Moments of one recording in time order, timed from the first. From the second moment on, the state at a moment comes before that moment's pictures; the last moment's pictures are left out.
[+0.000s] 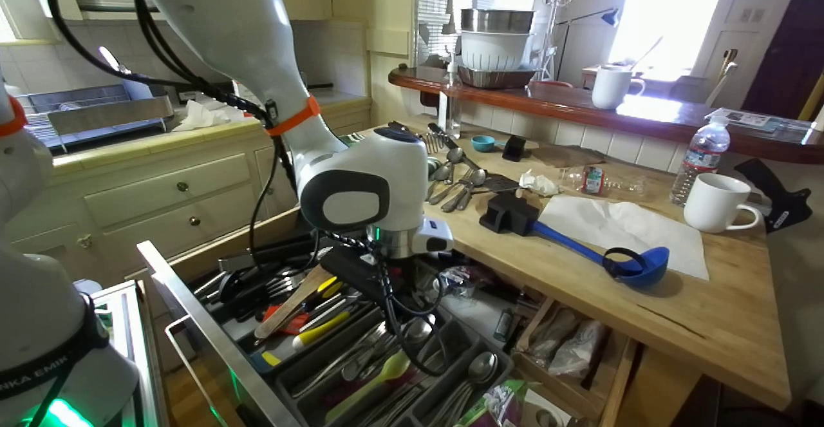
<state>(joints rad) -0.33 0.26 -0.07 -2.49 -0.09 2.71 -0.55</state>
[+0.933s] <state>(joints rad) -0.31 0.22 -0.13 -2.50 -0.09 2.72 -0.45</state>
